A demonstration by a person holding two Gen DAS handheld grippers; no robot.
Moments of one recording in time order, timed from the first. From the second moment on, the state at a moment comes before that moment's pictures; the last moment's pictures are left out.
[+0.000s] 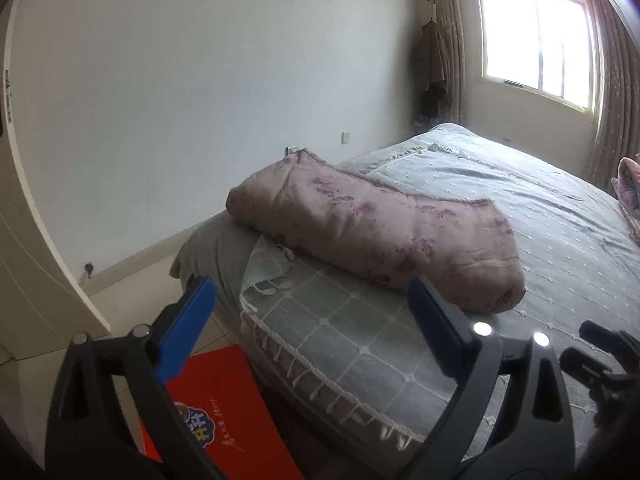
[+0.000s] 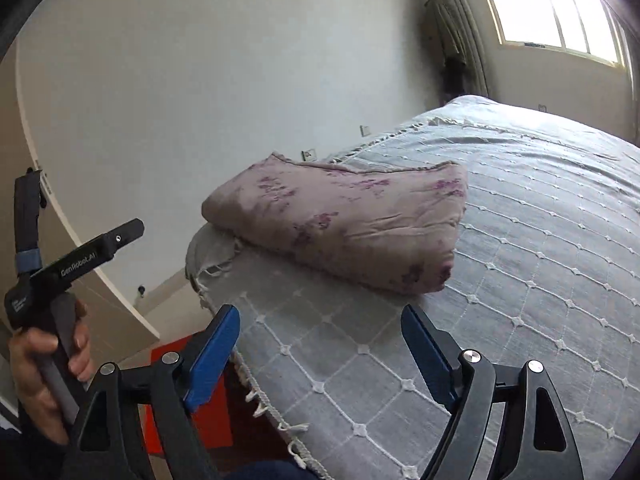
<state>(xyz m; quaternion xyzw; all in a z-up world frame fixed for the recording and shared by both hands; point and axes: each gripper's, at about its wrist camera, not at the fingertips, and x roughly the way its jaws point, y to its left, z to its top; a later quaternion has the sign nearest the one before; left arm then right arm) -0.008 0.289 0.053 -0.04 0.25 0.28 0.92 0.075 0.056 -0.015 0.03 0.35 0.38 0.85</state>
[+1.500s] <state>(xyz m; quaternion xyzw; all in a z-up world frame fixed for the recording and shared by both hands) -0.015 0.190 0.008 -0.02 0.30 0.33 0.89 0.048 0.005 -0.032 0.01 0.34 0.33 0.88</state>
